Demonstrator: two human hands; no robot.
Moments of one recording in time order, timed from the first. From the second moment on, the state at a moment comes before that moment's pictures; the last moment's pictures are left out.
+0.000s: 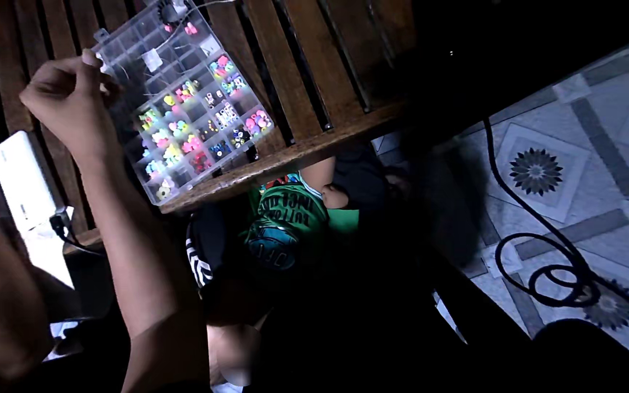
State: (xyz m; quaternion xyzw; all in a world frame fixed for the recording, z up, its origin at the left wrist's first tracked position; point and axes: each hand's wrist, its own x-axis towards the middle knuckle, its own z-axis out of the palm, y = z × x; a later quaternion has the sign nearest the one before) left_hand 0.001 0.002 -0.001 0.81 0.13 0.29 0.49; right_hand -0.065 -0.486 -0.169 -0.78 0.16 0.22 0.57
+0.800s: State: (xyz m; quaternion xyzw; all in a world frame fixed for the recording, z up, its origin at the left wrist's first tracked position) left_hand 0.001 -0.018 0.002 0.78 0.10 0.29 0.55; right_hand 0.059 -0.333 0.090 -0.65 -0.50 0.08 0.56
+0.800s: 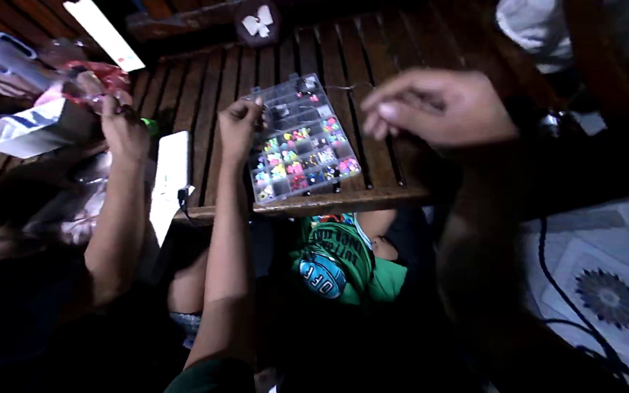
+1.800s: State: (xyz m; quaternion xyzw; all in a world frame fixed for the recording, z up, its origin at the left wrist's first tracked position) left_hand 0.006 -0.019 0.007 0.70 0.13 0.37 0.60; right_hand 0.157 -0.197 0.049 -0.78 -0.54 0.03 0.32
